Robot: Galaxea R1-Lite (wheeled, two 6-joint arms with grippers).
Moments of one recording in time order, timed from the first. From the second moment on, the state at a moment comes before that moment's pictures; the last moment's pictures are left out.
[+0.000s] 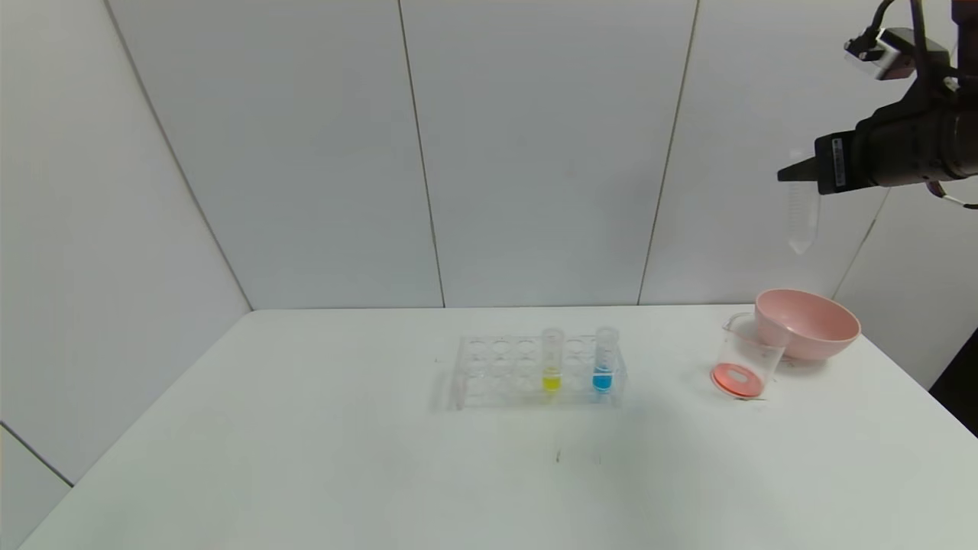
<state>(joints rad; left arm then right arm) 0.00 0.00 0.00 0.00 0.00 0.00 0.07 1.80 -1.85 0.45 0.10 -0.11</state>
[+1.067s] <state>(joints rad) 0.00 0.00 0.00 0.00 0.00 0.00 -0.19 1.46 -0.93 -0.32 0.23 -0.01</state>
